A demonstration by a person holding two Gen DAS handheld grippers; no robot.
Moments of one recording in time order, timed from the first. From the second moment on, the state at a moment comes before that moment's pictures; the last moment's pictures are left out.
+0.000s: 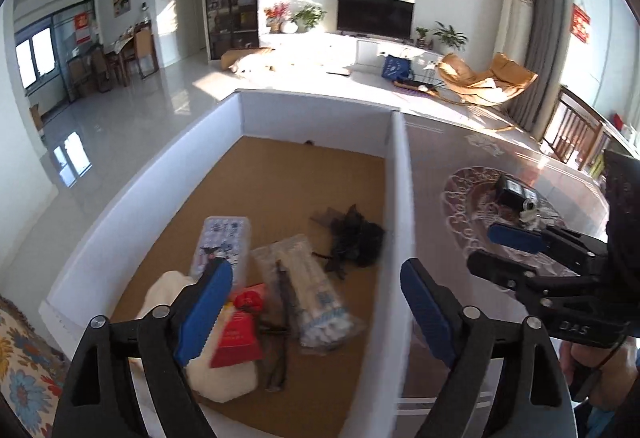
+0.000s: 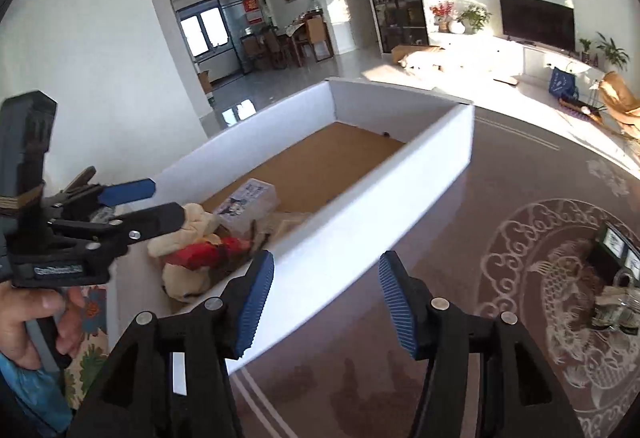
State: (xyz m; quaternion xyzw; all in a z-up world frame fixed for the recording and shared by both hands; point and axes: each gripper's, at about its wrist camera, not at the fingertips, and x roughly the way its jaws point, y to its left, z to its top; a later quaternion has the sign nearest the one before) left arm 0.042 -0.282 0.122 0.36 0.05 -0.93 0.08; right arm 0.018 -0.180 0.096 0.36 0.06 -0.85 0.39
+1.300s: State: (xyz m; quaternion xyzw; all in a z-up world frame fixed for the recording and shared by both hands) left arm -0.070 -0.064 -0.023 0.46 -0.02 -0.89 -0.03; right arm 0.011 0.068 0.011 0.44 0.08 -0.88 0.15
